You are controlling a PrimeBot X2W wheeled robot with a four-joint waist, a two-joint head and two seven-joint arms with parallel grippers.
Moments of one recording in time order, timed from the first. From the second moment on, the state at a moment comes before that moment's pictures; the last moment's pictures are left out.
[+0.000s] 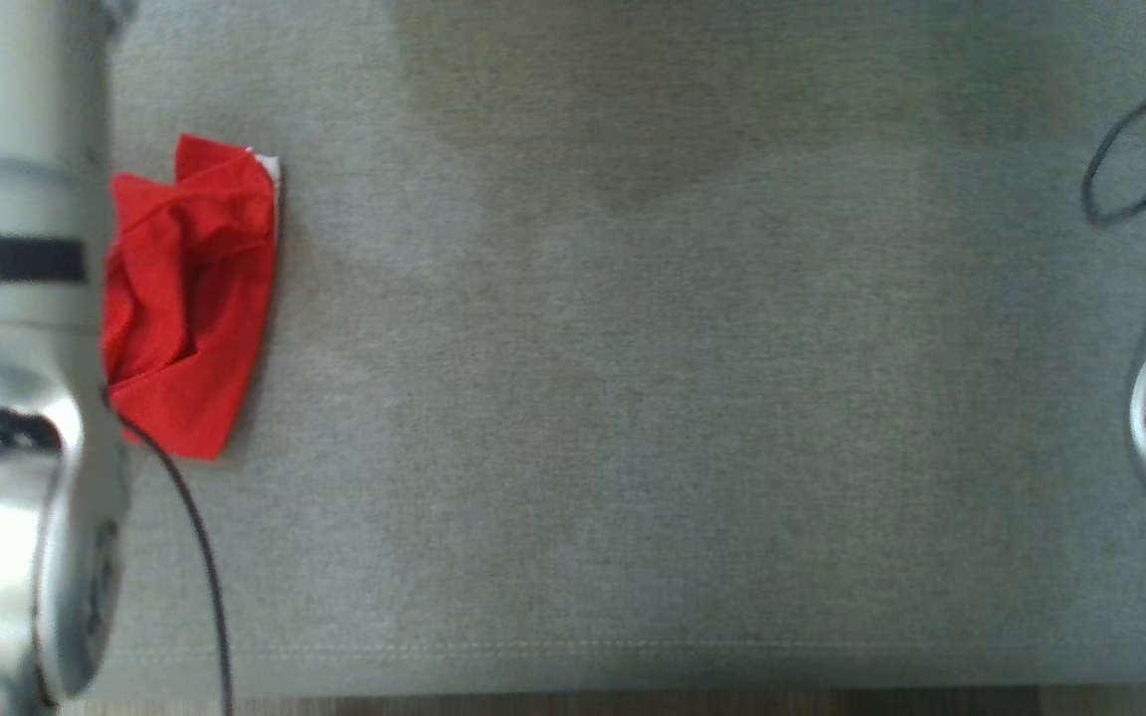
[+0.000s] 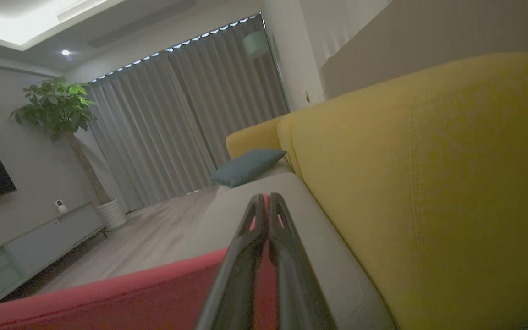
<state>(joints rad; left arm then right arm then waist) -1.35 0.13 -0.19 0.74 -0.63 -0.05 -0.19 -1.45 -0.07 -0.32 0.98 0.04 0.13 -0.22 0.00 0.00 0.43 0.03</state>
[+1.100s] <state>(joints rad) -0.51 0.40 -0.75 0.47 -0.81 -0.13 -0.17 -0.90 -0.22 0.06 1.29 0.18 0.13 0.10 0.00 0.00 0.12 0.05</state>
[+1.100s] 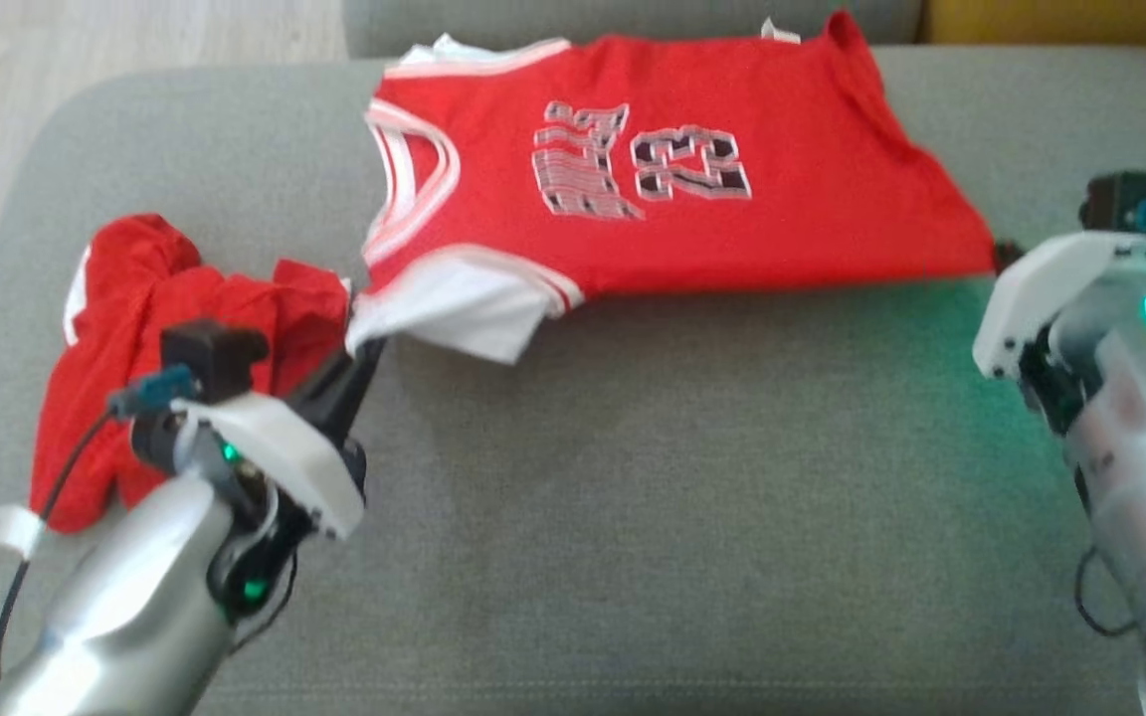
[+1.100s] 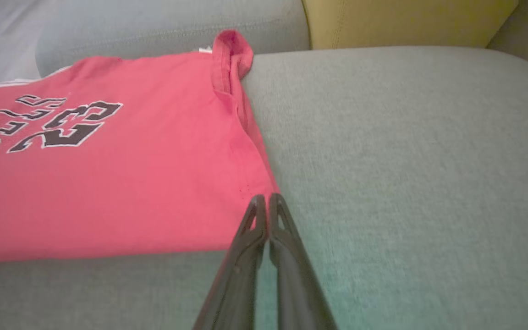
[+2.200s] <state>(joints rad) -0.17 0.73 -0.86 -0.10 -0.92 -0.02 0.11 -0.38 -0.62 0.42 0.54 0.79 0.13 0.82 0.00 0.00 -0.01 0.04</state>
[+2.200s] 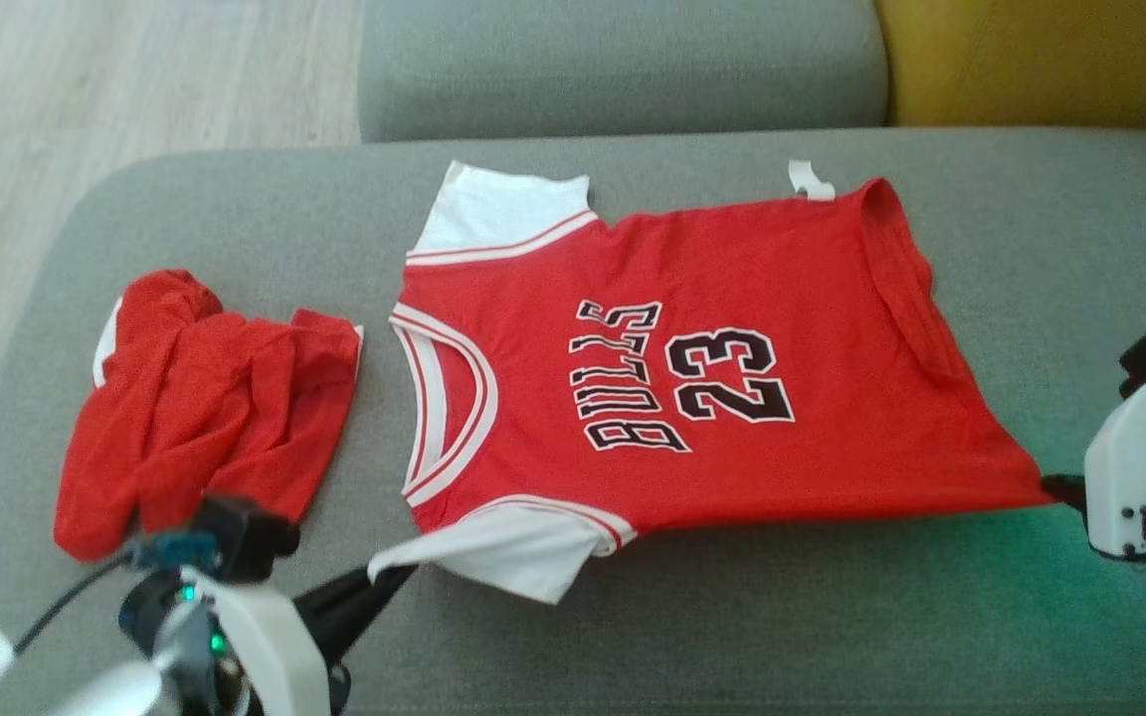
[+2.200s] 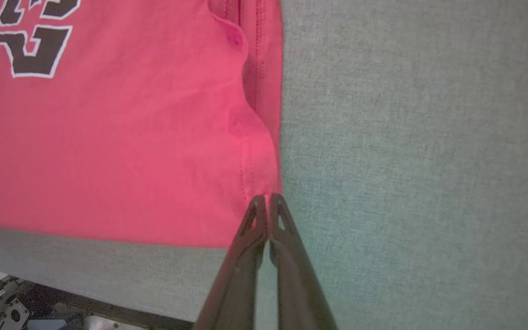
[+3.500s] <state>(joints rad) -0.66 0.51 -0.84 0.41 -0.76 -0.06 -0.05 -0.70 -0.40 0.25 0.65 0.40 0.13 0.50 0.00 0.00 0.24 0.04</state>
